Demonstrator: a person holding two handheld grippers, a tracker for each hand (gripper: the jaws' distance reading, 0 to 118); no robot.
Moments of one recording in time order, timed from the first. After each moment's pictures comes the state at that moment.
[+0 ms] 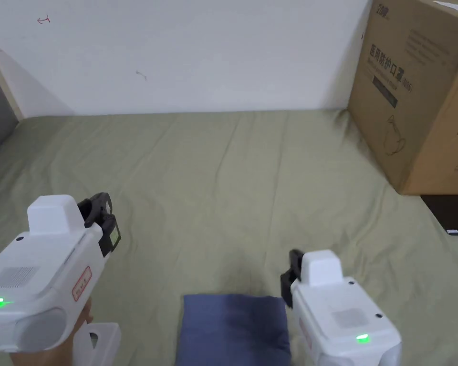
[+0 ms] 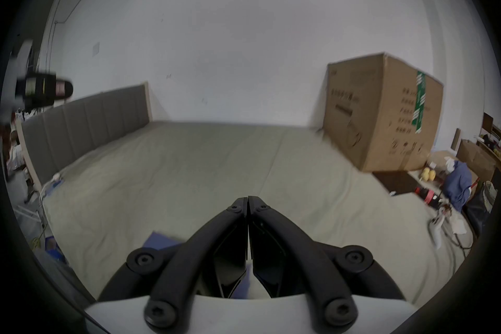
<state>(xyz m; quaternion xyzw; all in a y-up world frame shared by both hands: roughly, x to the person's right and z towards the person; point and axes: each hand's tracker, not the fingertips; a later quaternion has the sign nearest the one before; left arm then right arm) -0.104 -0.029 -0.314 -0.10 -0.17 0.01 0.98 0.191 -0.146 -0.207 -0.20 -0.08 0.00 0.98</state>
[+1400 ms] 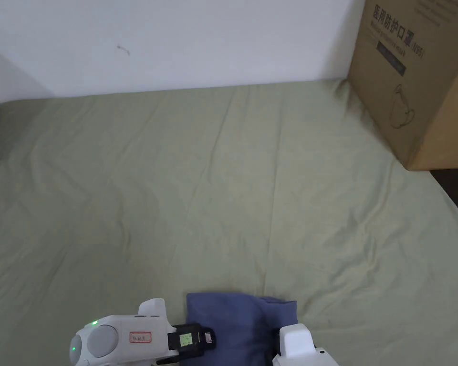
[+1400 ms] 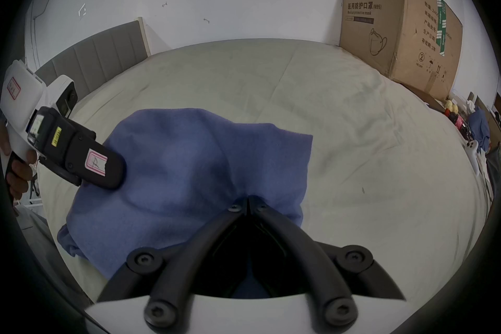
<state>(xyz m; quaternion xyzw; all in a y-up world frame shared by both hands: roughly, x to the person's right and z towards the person) -0.068 -0.270 -0.391 -0.59 -0.35 0.16 0.71 0.168 -0.292 -0.209 -0.36 -0.07 -0.05 0.93</state>
